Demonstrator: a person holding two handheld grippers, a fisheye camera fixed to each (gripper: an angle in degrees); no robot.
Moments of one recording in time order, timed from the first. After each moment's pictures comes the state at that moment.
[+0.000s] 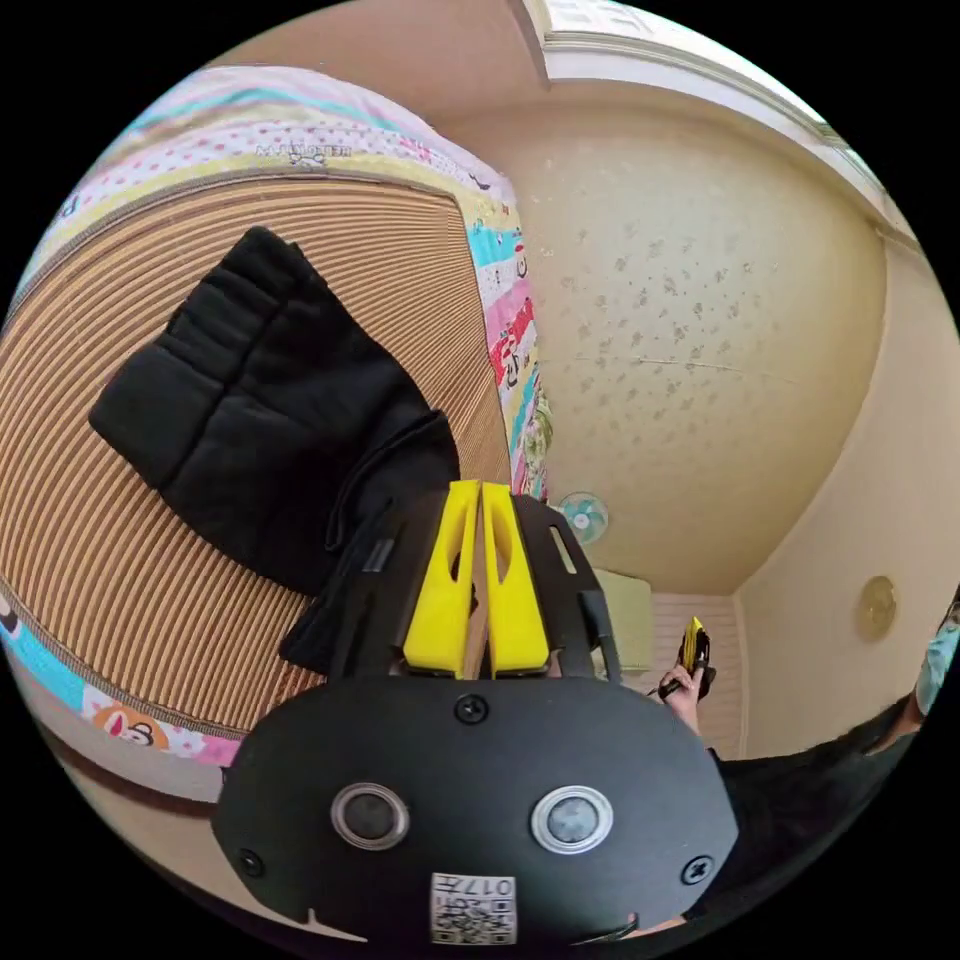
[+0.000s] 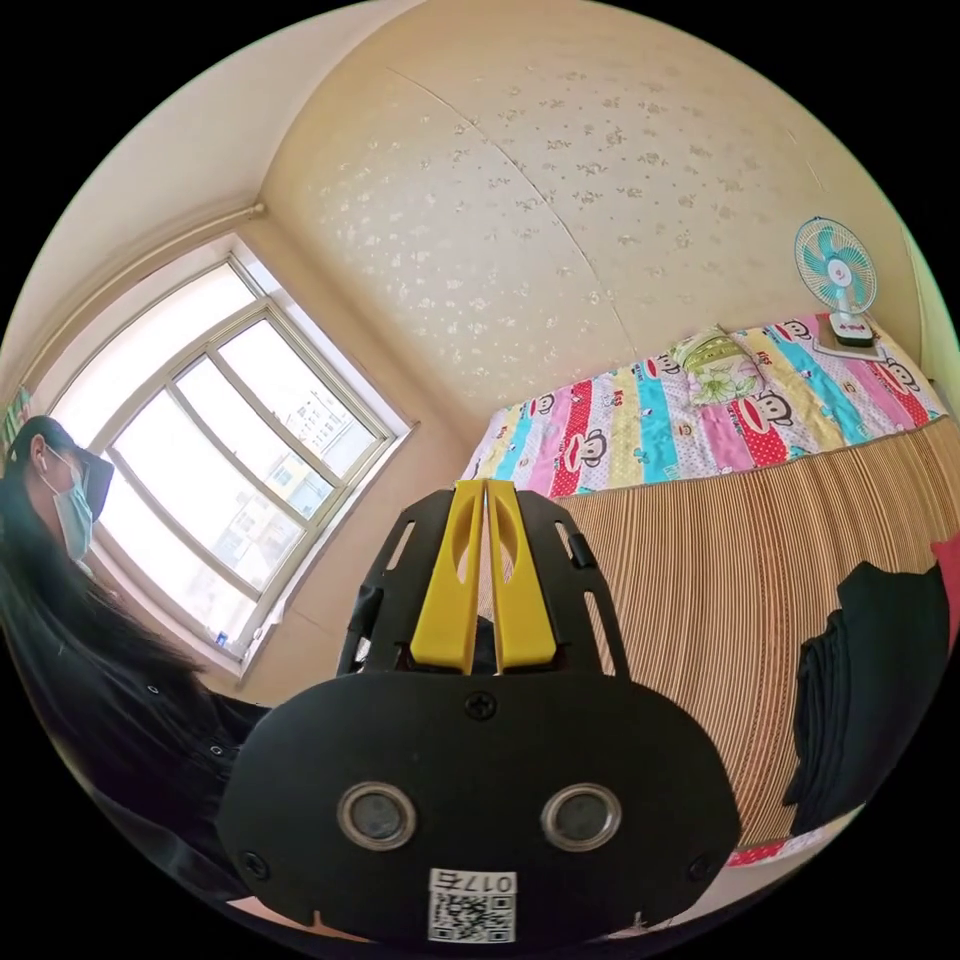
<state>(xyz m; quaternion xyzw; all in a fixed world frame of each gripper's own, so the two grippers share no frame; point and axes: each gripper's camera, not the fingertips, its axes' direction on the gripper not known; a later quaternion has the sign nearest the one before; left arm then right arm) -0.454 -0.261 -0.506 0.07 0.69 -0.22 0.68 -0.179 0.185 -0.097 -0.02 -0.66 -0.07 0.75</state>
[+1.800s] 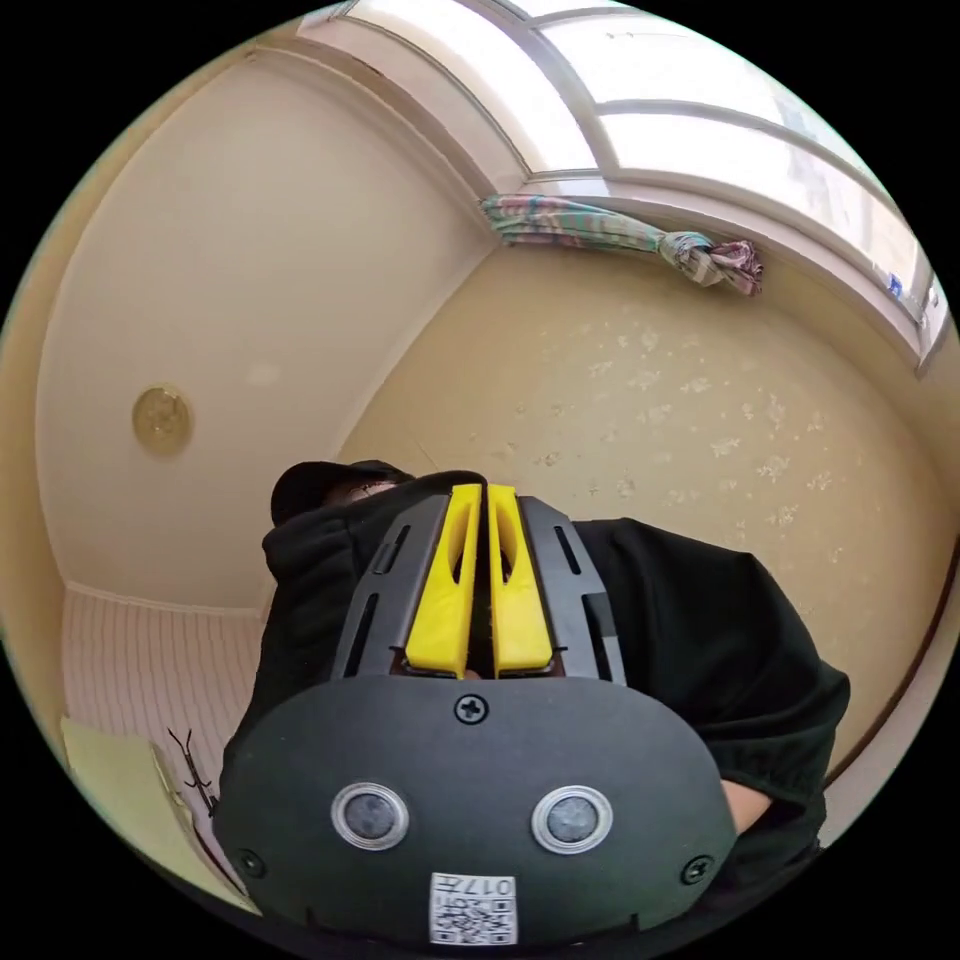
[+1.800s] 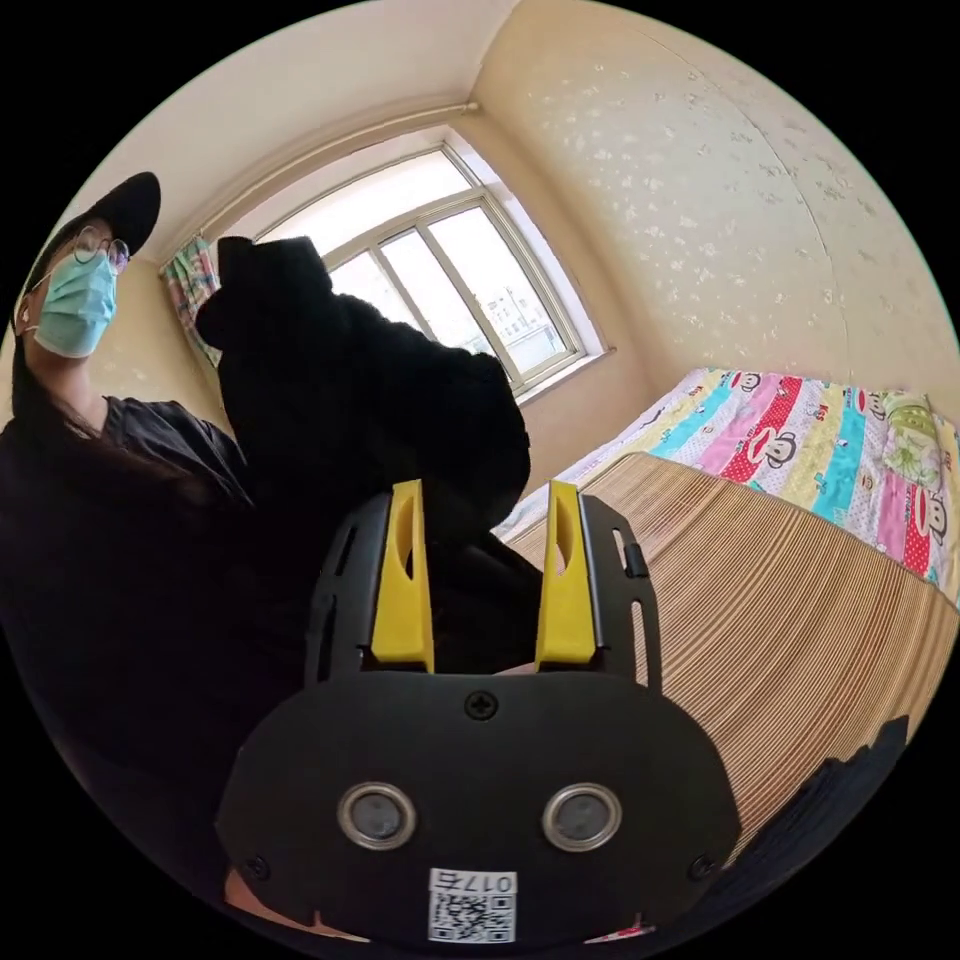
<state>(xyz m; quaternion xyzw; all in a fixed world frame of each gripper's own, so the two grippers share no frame) -0.336 0.279 -0.650 0.39 0.79 0.37 -0.29 0.064 0.221 -0.141 0.00 -0.79 -0.29 0.55</state>
